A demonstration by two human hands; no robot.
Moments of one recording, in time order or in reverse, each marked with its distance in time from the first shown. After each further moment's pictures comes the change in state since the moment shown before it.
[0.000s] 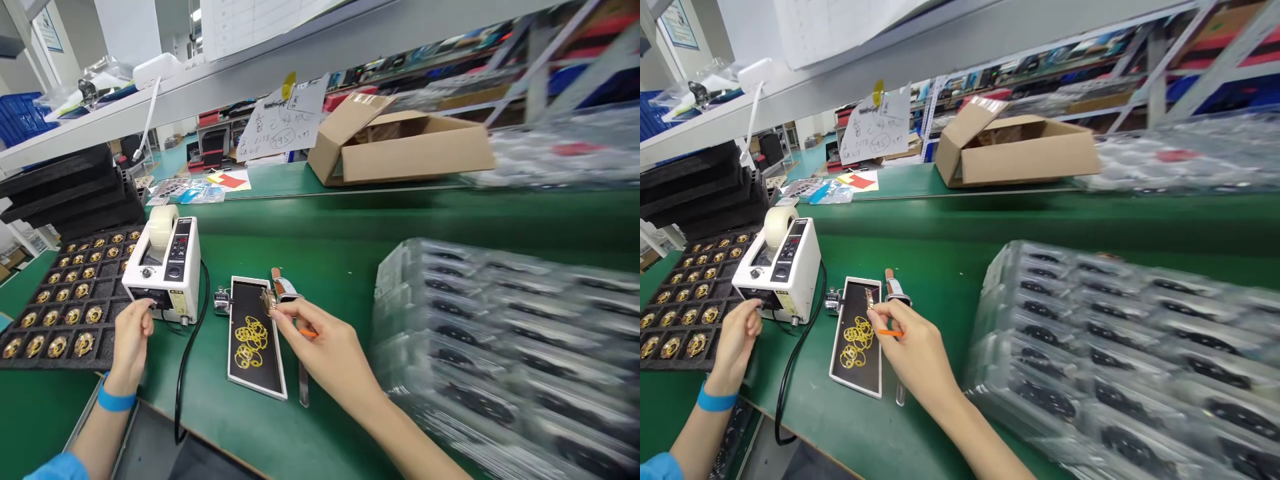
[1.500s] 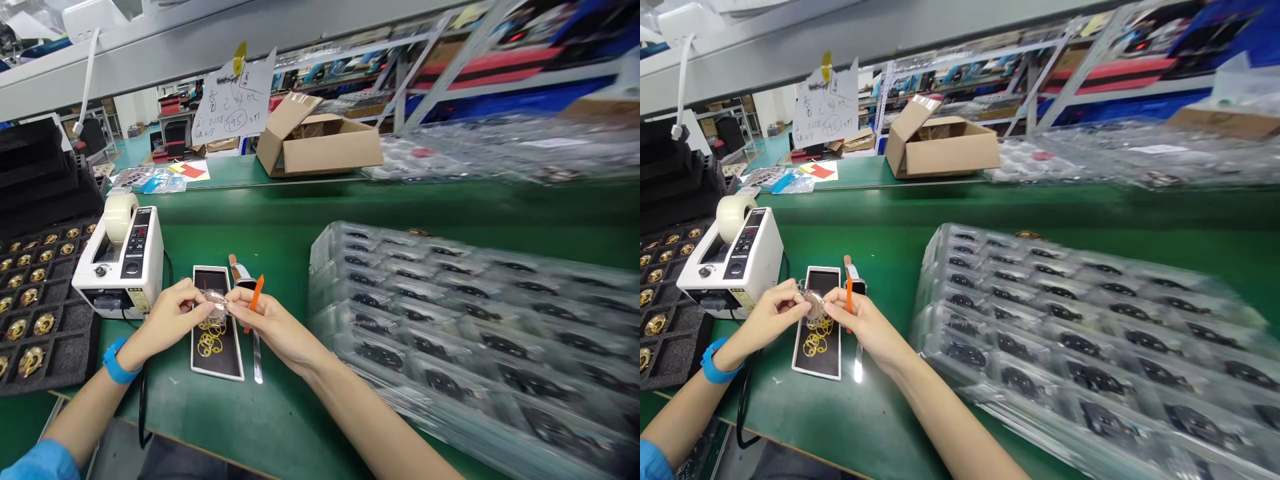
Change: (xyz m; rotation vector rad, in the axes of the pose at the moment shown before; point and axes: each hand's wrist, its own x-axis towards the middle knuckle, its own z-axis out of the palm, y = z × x) left_hand 0.007 -0.006 0.092 0.550 -0.872 0.323; right_hand 0.009 0.001 -0.008 0.715 -0.442 0.484
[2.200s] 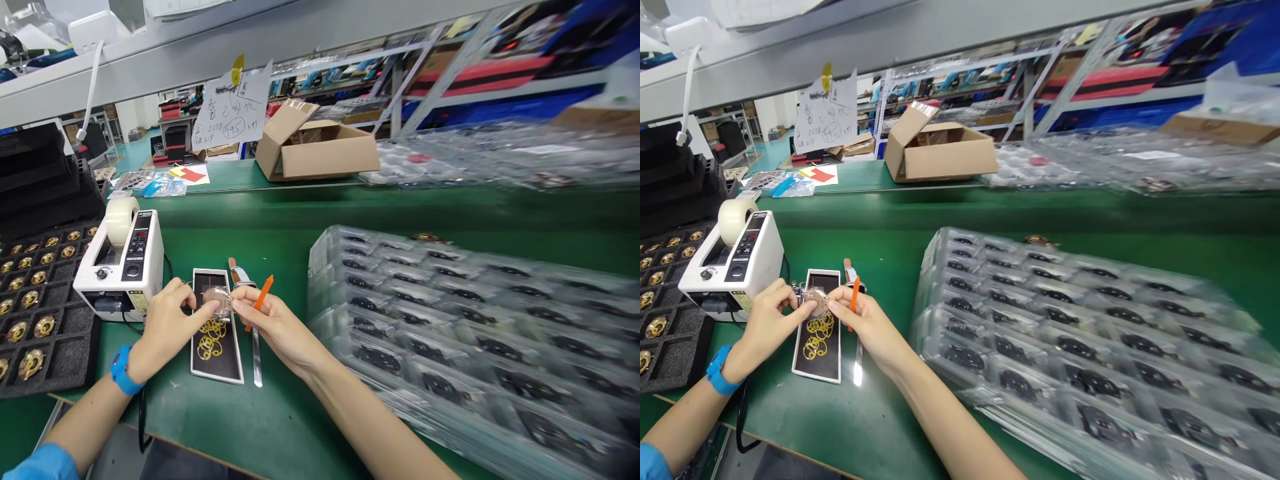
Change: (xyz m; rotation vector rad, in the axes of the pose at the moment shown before) left_hand -0.003 0.004 0.013 0.334 0.336 0.018; right_hand 0.000 -0.001 0.001 0.031 0.051 -0.078
